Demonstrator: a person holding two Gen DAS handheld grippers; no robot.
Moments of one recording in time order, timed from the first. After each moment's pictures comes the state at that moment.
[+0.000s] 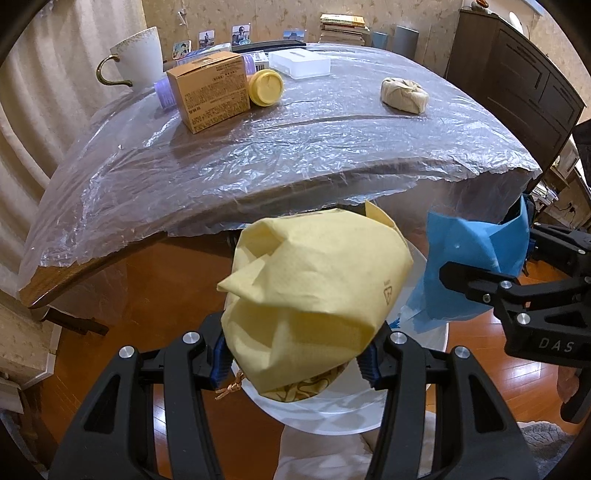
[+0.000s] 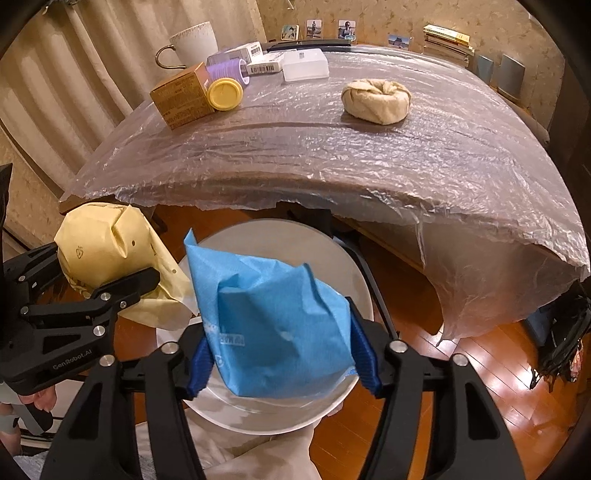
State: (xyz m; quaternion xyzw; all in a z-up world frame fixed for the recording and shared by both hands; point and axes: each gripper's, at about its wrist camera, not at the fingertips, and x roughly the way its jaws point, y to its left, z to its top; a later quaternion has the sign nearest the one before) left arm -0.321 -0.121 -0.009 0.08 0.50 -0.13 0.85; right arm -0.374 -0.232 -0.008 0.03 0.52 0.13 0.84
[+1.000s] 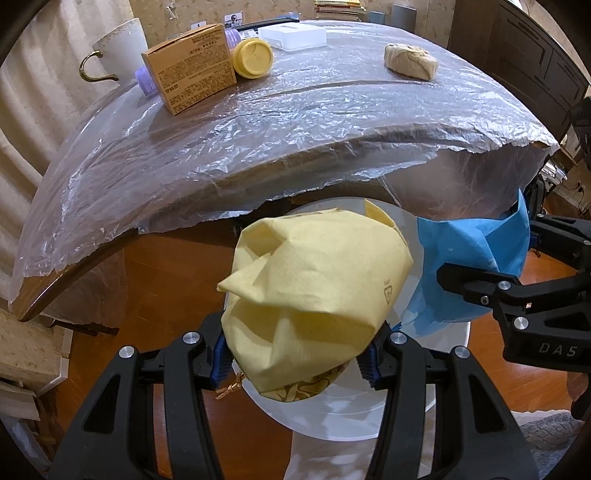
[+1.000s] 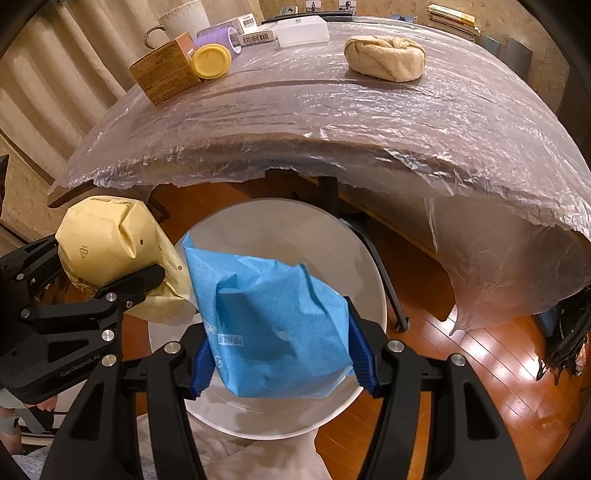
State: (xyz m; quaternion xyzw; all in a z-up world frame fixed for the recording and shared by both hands) left arm -0.308 -0.137 -0.035 0.12 0.52 -0.12 0.84; right arm -0.357 -0.226 -0.027 0.04 0.55 0.13 0.82
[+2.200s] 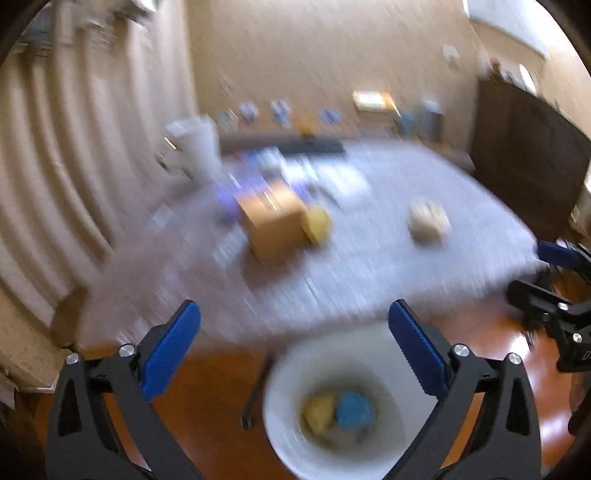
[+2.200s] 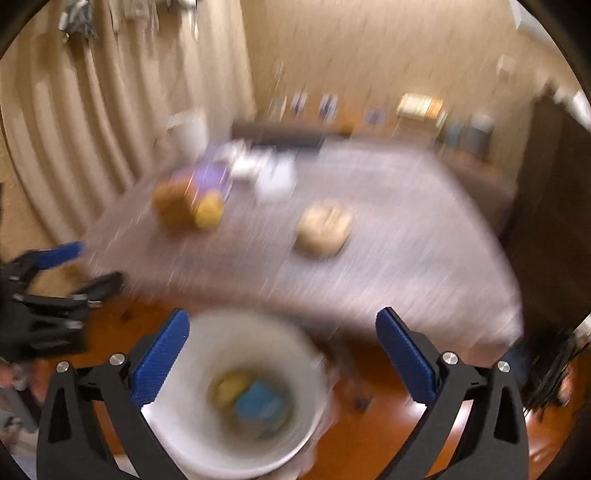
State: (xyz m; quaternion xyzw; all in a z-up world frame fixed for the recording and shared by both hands) left arm -0.328 -0.099 0.076 0.05 0.33 -0.06 0.94; right arm -0.379 -0.269 0.091 -0.01 0.34 0.05 0.94
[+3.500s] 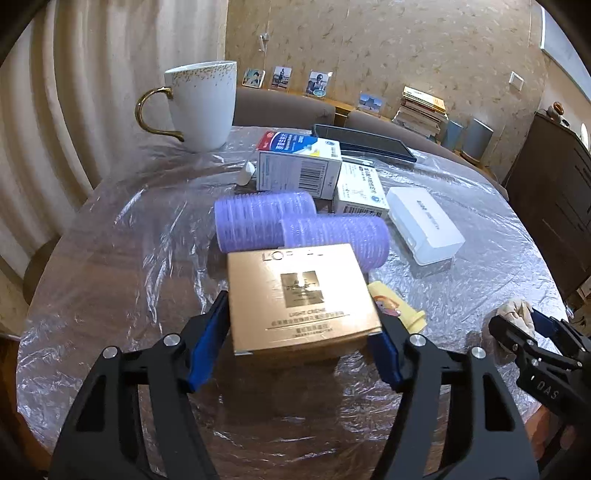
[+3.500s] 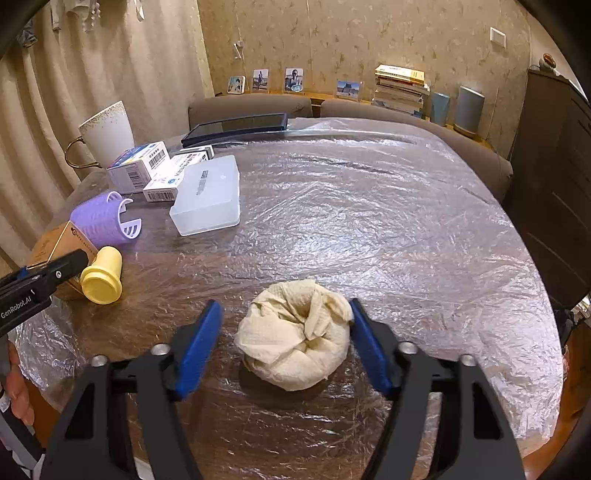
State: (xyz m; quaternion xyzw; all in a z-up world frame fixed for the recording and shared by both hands) left arm -0.168 -0.076 0.031 -0.04 0.42 -0.04 0.91; right arm -0.219 -0.261 0.028 0.04 0.43 0.02 0.90
